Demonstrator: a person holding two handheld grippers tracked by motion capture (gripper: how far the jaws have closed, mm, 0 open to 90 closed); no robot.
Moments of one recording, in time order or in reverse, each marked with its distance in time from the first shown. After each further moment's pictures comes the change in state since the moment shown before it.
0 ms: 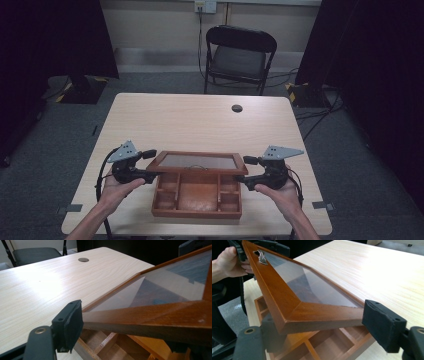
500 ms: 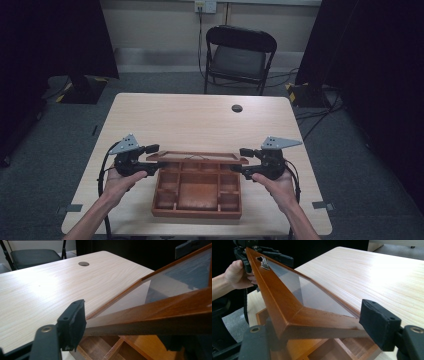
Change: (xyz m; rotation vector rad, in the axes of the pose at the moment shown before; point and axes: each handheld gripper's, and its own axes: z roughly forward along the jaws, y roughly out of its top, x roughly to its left) left arm 0.011 0.009 0.010 -0.012 -0.018 -0.024; right arm -0.012 0.016 0.010 -0.044 0.028 0.048
